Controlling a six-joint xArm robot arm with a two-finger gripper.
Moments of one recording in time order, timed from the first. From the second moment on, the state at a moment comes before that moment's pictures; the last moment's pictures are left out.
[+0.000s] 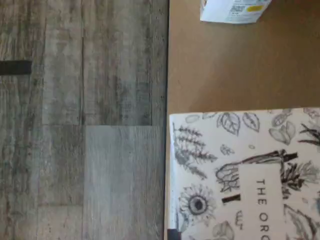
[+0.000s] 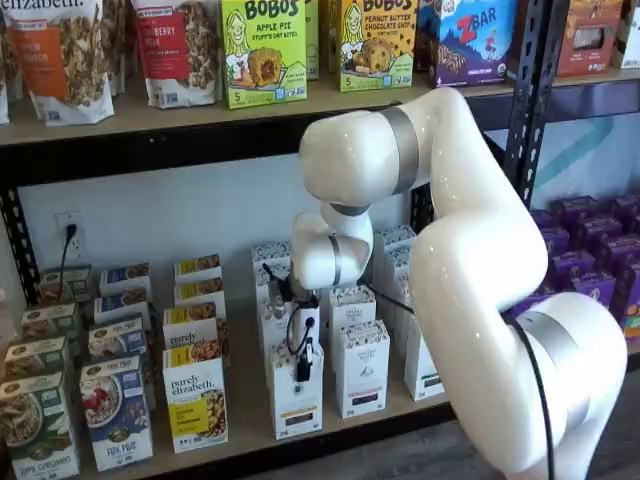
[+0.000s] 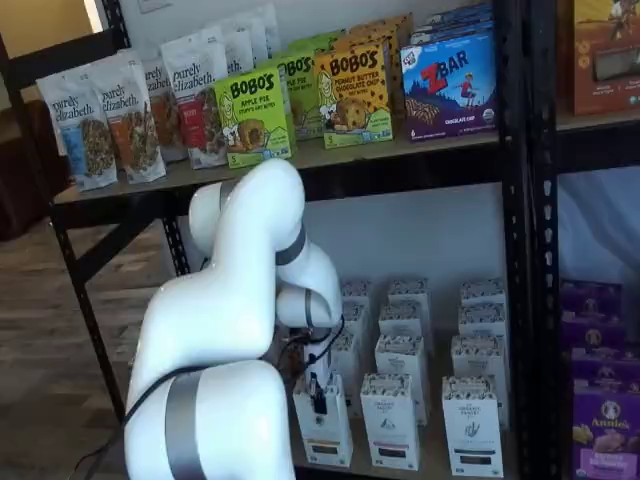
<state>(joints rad) 0.24 1.08 -1.57 0.19 0.47 -1.49</state>
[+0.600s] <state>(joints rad) 0.27 0.93 -1.32 0.30 0.37 -1.57</state>
